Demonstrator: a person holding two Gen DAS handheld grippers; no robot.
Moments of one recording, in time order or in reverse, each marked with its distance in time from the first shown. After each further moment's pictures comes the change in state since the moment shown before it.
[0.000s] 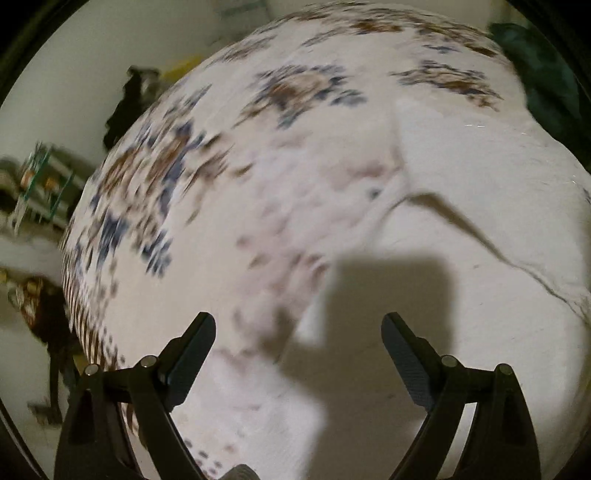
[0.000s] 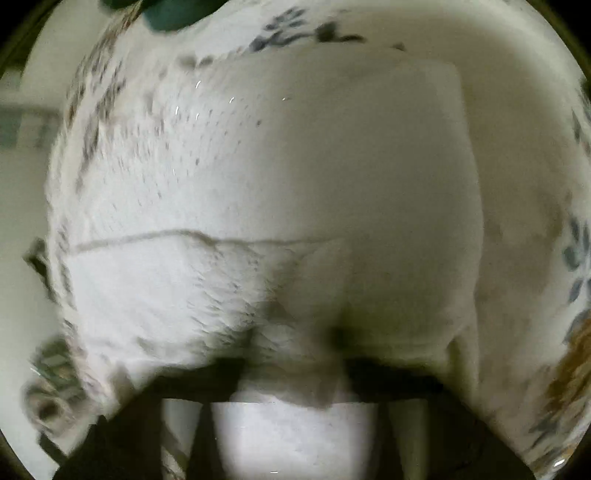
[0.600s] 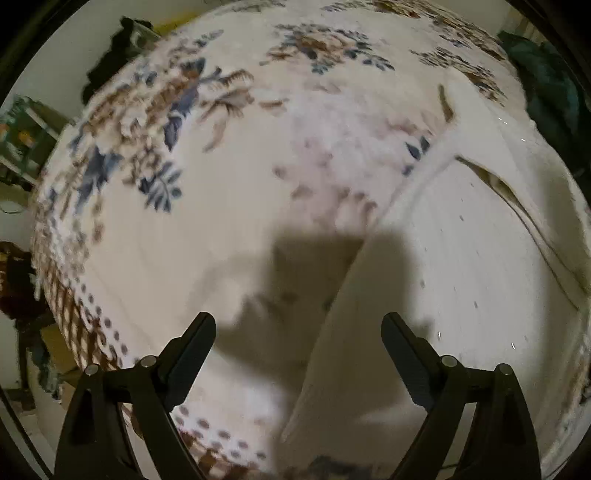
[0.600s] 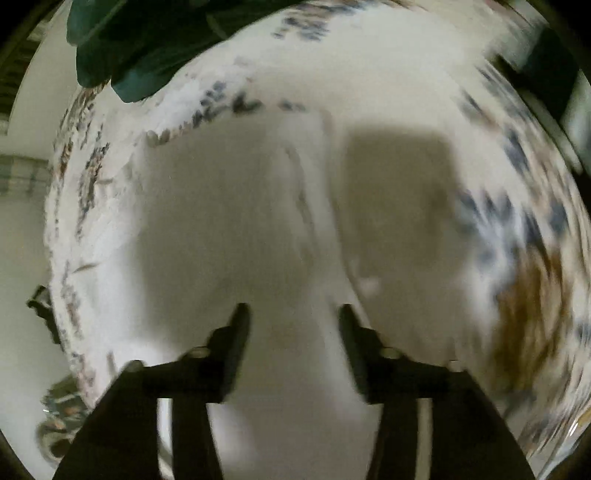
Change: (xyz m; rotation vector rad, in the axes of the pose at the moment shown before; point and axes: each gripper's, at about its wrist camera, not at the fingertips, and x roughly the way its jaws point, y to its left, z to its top) left arm 0.018 0.067 -0.033 -0.033 0.136 -0.200; right arm -0.068 -0.086 -0.063 0.260 0.016 0.054
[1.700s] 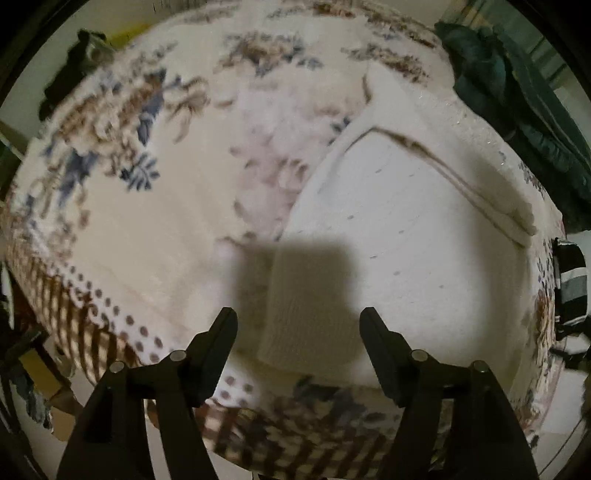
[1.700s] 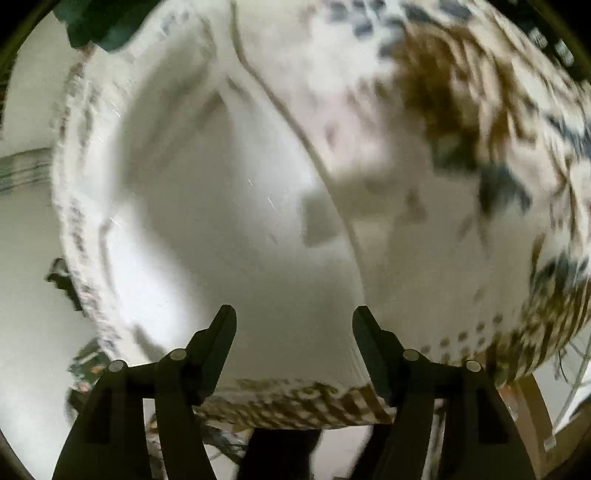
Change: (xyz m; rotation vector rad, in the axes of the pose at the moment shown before) left arm -0.065 -0.012 -0.060 0.127 -0.041 -0.168; right arm -0.023 -0.054 -0.112 0.052 0.177 0.133
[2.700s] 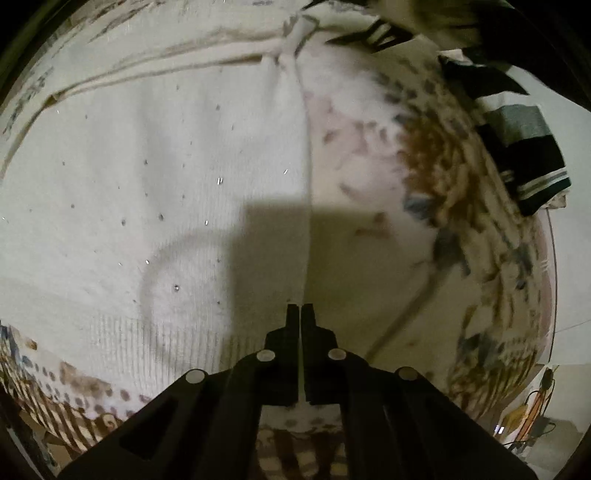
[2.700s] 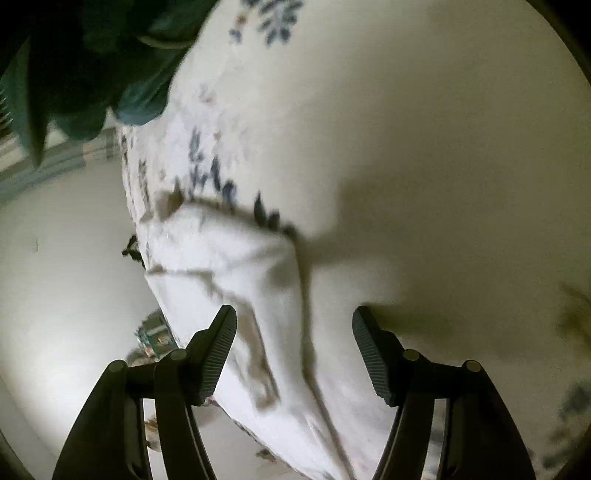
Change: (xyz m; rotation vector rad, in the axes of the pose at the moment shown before) left arm 0.073 -0.394 -0.158 0.353 0.152 -0.121; right arm 0.069 0.028 0.366 -0.156 0.196 0.294
